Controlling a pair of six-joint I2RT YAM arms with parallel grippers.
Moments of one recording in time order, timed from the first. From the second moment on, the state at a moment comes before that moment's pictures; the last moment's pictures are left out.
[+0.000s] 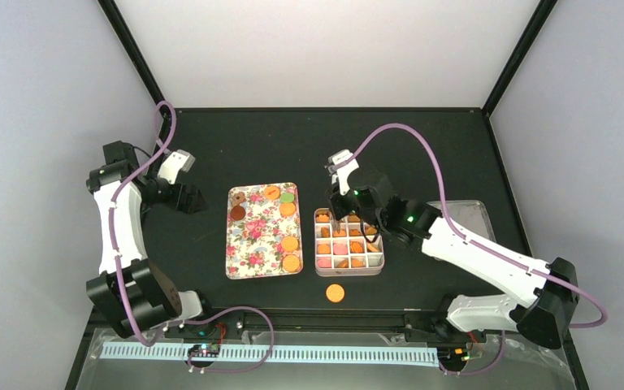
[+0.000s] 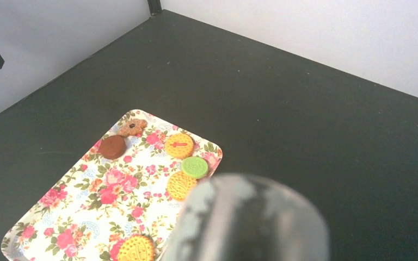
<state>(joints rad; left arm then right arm) 0.44 1.30 1.23 -1.17 0.65 0.75 0.94 1.23 1.08 -0.33 0.25 0.21</state>
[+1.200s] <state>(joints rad) 0.44 1.41 1.23 -1.15 0.63 0.74 0.87 2.04 1.66 -0.12 0.02 0.06</state>
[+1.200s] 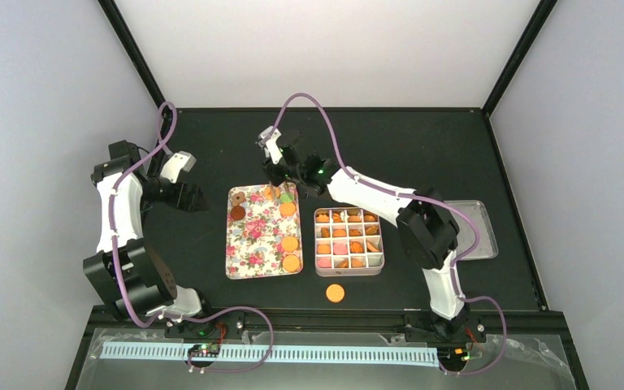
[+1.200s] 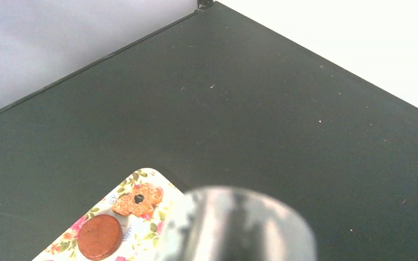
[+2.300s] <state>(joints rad) 0.44 1.39 1.24 -1.16 0.60 0.74 0.86 2.01 1.61 -0.05 0.05 0.01</state>
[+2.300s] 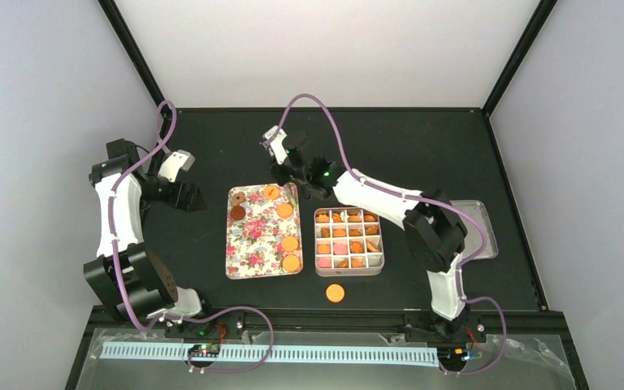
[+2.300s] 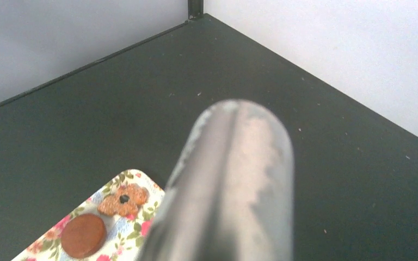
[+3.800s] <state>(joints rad) 0.43 1.39 1.26 -1.18 0.68 0.79 0.85 0.92 0.90 -0.61 0.21 0.26</state>
